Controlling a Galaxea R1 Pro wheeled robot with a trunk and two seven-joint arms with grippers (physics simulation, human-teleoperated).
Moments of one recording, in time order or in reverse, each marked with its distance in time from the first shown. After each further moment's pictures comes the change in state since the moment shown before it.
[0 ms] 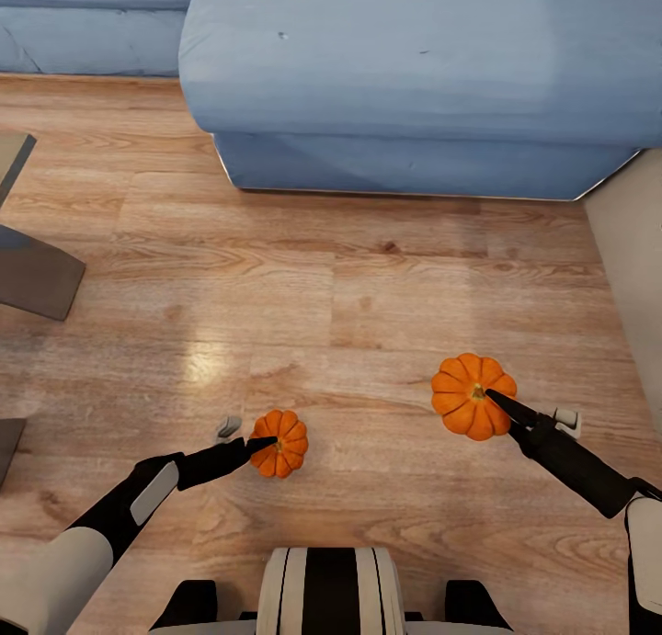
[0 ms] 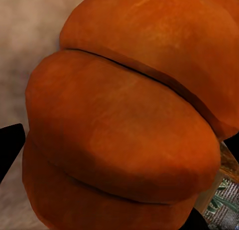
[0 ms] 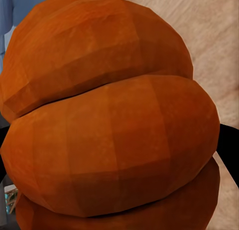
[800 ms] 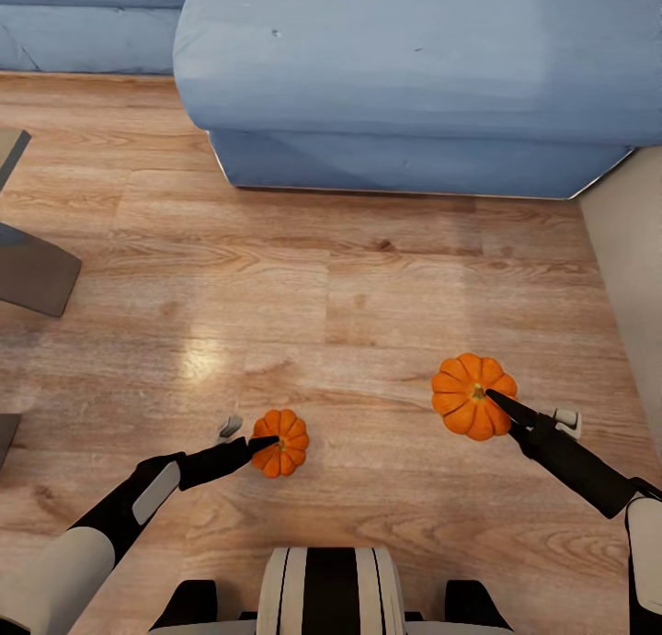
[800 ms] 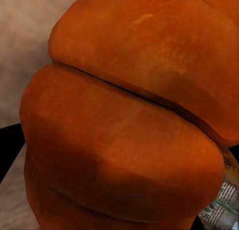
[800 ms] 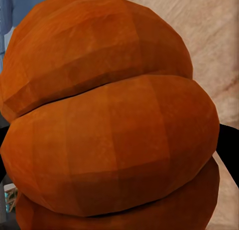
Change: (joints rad) left arm -0.001 -0.006 0.000 0.001 0.008 0.003 0.000; right arm 0.001 -0.001 0.000 0.000 0.000 0.000 0.000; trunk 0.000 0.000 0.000
